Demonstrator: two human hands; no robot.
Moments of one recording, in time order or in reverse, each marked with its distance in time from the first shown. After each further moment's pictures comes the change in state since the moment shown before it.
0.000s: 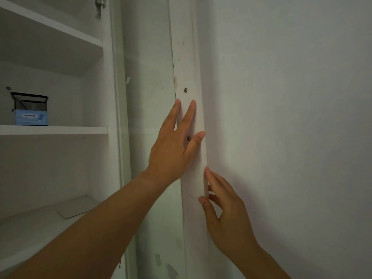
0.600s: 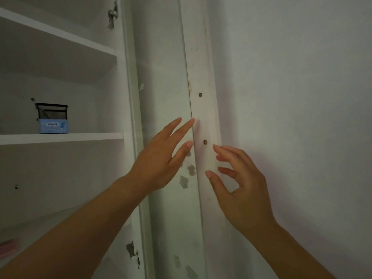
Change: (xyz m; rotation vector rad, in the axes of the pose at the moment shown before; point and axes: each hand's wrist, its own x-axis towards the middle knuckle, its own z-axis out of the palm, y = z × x) left_hand -0.017 -0.036 -0.053 0.054 -0.264 0.003; right_hand 0.031 -0.049 -0.007 0.103 0.203 -0.193
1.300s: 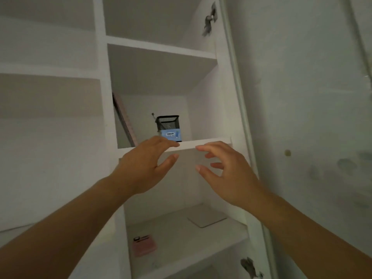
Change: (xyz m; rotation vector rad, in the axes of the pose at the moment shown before) left_hand -0.092 -0.203 -0.196 0.515 -0.058 -0.177; right_hand 0.049 -0.073 0.266 0.275 -0.353 -0.120
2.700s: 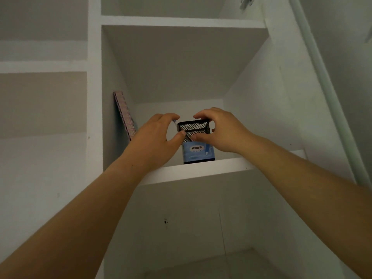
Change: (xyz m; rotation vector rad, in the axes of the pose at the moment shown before) left_hand 0.124 -0.091 0.042 0.212 0.225 -0.190; right_hand 0.219 0.123 0.092 -0.049 -0.113 -0.214
